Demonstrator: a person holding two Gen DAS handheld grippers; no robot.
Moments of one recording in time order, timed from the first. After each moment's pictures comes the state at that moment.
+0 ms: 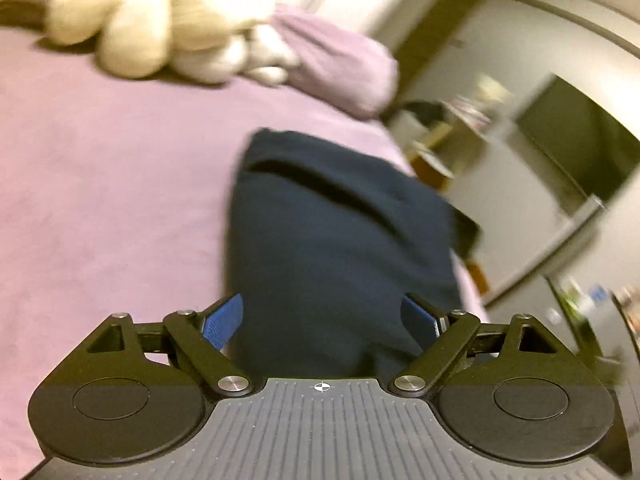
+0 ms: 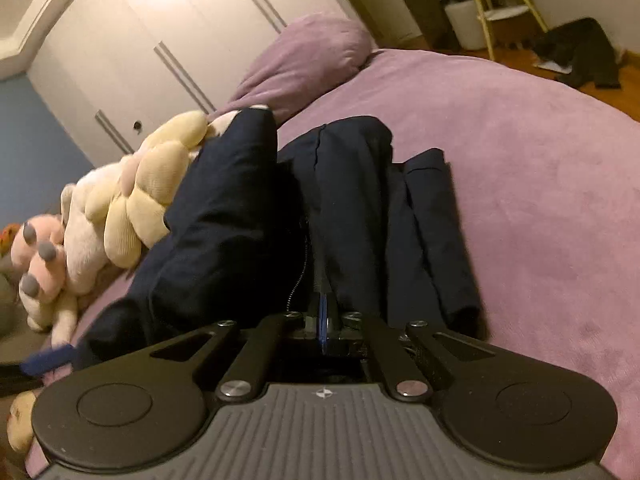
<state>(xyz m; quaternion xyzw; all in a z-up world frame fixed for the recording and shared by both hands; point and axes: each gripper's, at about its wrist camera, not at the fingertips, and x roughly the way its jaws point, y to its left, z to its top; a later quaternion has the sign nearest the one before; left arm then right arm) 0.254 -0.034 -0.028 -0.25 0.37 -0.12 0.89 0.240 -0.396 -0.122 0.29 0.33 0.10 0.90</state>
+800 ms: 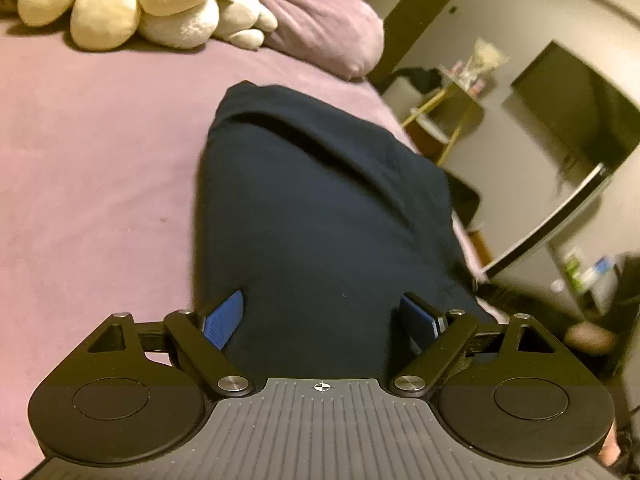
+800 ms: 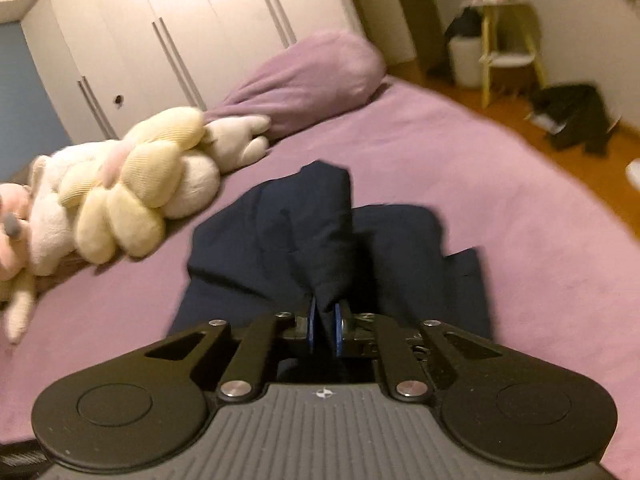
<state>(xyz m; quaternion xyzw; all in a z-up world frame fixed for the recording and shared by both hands) 0.272 -0.084 -0.041 -0.21 0.41 -0.14 0.88 0.294 -0.346 -0.058 0.14 0.33 0.02 0.93</state>
